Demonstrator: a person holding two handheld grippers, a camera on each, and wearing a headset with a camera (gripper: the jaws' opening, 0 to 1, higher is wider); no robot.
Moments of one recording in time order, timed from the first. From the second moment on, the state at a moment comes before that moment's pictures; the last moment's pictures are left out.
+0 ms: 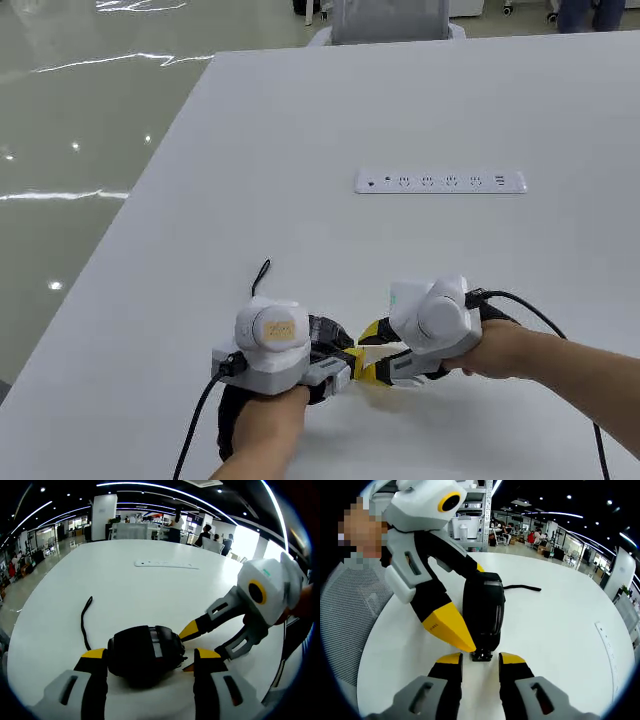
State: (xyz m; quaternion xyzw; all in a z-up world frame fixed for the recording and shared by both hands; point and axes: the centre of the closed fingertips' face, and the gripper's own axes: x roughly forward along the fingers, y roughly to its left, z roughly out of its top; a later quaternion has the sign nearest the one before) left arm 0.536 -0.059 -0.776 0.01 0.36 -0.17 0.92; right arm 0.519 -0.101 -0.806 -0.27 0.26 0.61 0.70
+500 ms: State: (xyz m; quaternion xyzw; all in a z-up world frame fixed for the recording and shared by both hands) left arm 0.533 -0.059 -0.765 0.04 0.36 -0.23 0.90; right arm 0.511 -0.113 -0.791 -0.25 0.27 0.60 0.71
